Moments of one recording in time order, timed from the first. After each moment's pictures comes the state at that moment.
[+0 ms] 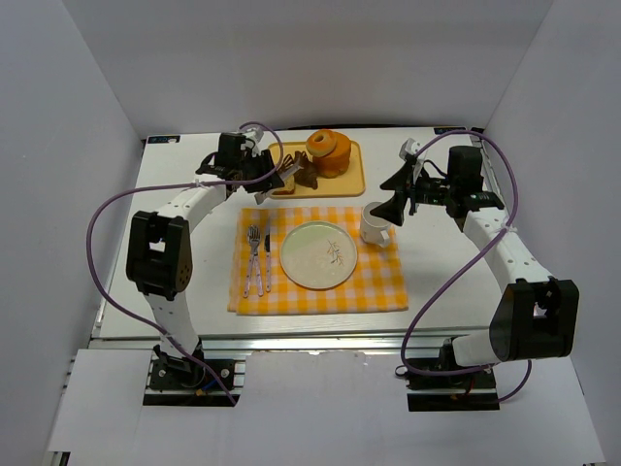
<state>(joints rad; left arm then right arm) -0.25 1.89 1.45 -0.25 0.32 -0.37 0.12 1.40 1.10 -0.24 -1.07 -0.43</state>
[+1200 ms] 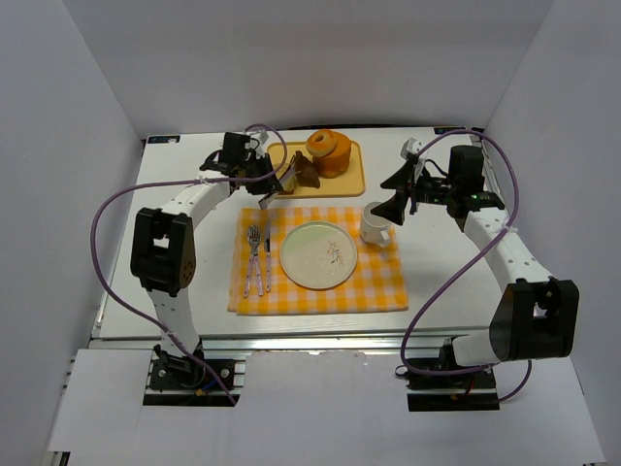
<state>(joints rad) -0.26 1.93 1.51 -0.35 0.35 -0.36 0.11 1.40 1.10 -0.22 -1.08 -0.42</state>
